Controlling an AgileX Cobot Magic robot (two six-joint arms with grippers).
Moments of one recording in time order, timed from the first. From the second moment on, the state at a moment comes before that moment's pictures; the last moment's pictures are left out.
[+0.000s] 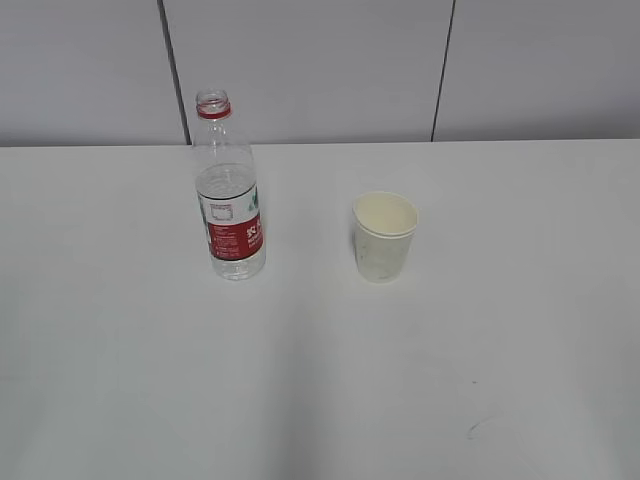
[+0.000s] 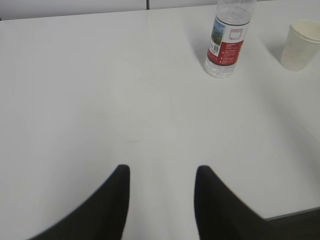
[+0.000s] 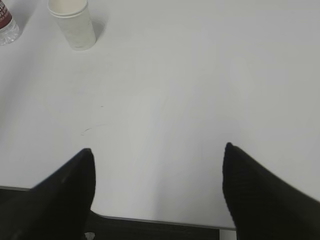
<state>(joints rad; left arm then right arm) -0.15 -0.01 -0.52 0.01 1.11 0.00 0.01 -0.02 -0.49 0.06 1.14 -0.04</state>
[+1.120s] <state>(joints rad) -0.15 -0.01 -0.52 0.01 1.11 0.00 0.01 -0.02 -0.49 0.05 1.14 -0.04</state>
